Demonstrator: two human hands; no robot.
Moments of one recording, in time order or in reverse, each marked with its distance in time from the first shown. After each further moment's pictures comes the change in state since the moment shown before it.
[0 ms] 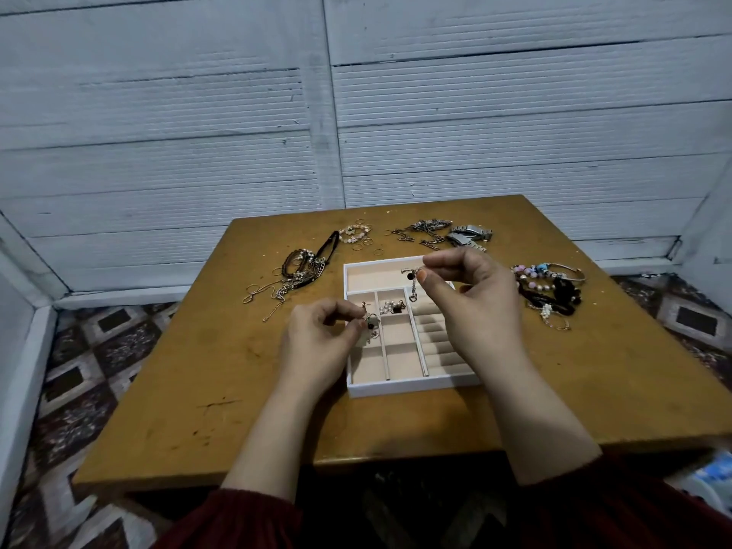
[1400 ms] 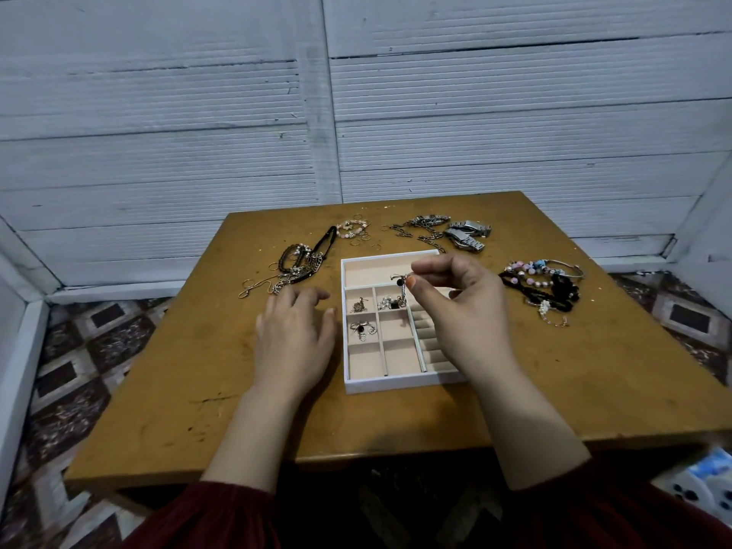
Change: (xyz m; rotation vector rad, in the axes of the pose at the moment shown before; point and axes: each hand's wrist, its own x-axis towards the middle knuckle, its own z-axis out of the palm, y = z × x) left_hand 0.004 -0.012 -0.015 0.637 0.060 0.113; right_hand -0.009 0.004 0.005 0.047 -0.053 0.019
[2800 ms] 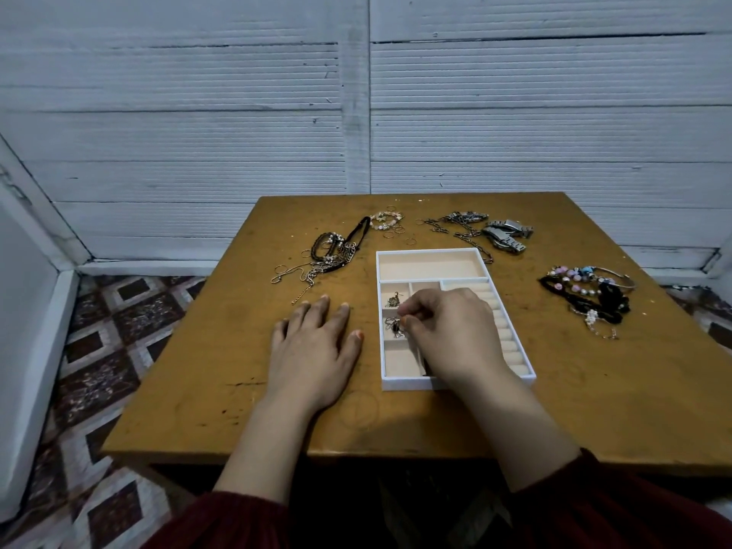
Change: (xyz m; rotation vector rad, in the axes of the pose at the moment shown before) left_hand -0.016 -0.031 0.001 0.188 -0.345 -0.047; right_hand -0.006 0.019 0.040 -0.756 -0.303 -0.030
